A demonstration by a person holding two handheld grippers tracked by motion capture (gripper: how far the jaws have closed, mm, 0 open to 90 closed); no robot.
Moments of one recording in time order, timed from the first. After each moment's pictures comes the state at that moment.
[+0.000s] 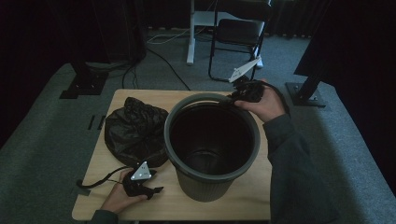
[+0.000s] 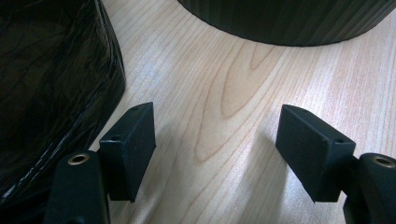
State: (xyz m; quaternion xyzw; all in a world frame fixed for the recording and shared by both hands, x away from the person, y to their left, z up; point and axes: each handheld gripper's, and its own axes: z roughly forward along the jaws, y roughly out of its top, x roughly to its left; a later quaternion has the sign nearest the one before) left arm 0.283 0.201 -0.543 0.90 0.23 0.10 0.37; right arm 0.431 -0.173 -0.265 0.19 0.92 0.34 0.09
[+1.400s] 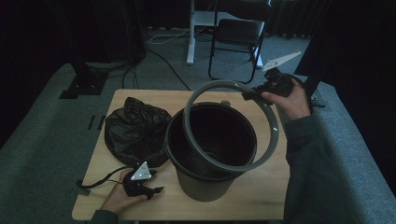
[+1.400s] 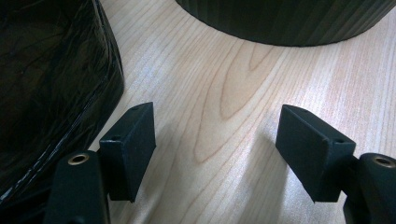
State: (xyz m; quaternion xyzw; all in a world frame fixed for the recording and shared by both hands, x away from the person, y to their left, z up) left arm 0.283 0.201 -0.543 0.90 0.23 0.09 0.37; right arm 0.430 -0.248 -0.248 0.27 0.87 0.40 0.08
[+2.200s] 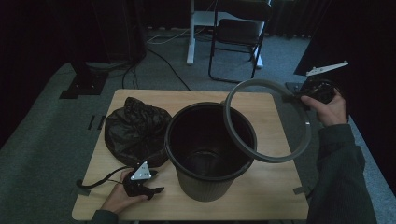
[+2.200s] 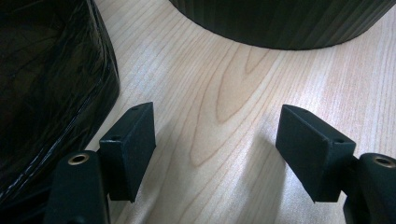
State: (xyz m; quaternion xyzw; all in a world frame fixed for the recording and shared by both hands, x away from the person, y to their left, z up) left arm 0.284 0.201 -0.544 0.90 0.22 0.09 0.37; right arm 0.429 -0.367 -0.272 0.39 0.83 0.39 0.11
